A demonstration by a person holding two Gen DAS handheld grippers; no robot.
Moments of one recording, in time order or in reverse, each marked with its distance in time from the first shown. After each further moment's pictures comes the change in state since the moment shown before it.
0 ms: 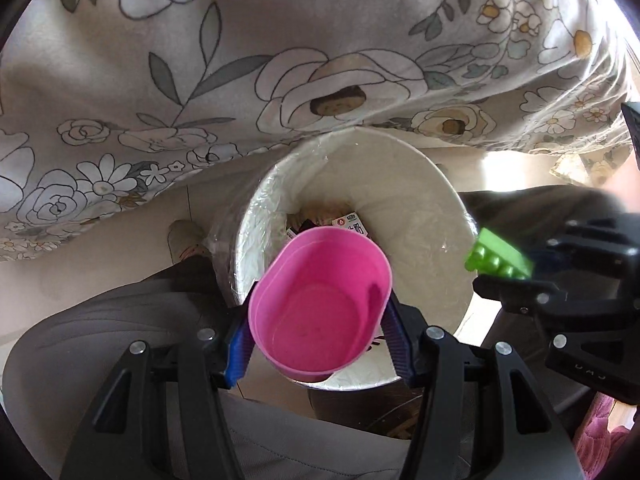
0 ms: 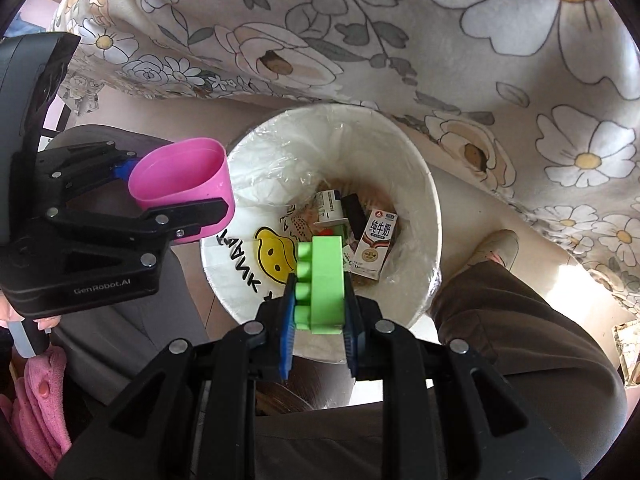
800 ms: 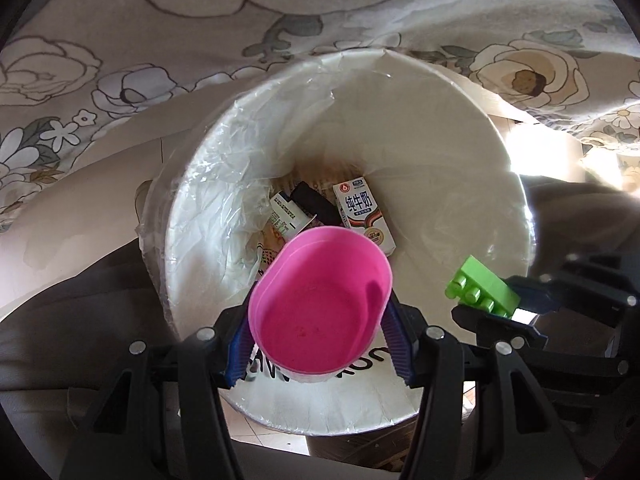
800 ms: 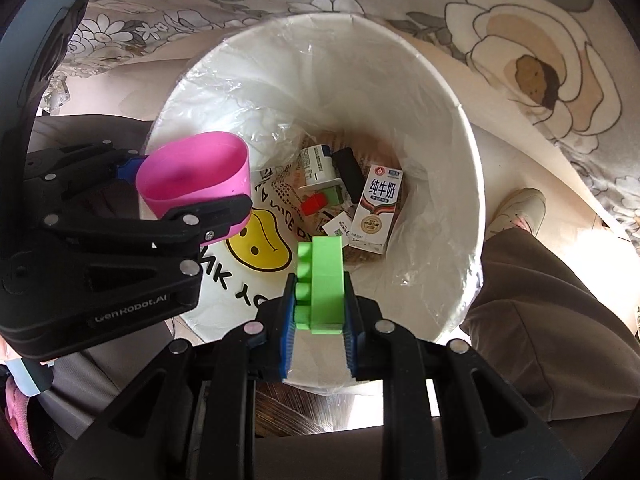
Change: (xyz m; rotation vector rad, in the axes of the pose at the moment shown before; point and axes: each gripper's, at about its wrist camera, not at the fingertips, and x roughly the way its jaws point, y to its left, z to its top) left arm 0.102 -0.005 0.021 -0.056 0.182 -0.001; right arm 0.087 -0.021 0.010 0.076 0.170 0.010
